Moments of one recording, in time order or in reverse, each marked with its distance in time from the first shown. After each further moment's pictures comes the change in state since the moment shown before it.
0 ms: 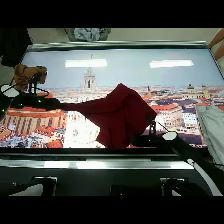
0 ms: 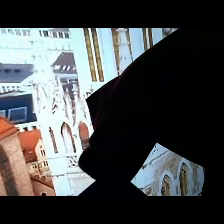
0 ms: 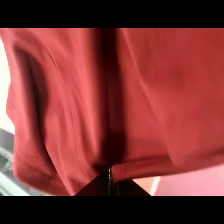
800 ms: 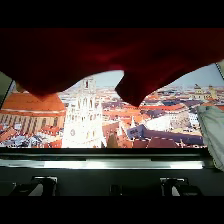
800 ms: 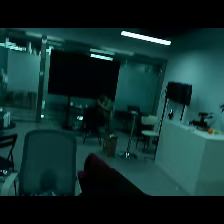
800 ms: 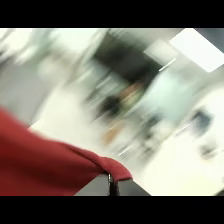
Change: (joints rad) left arm 0.007 0.484 0.836 0.135 0.275 -0.335; right arm -0.278 0.473 1.422 -0.989 0.172 -0.048
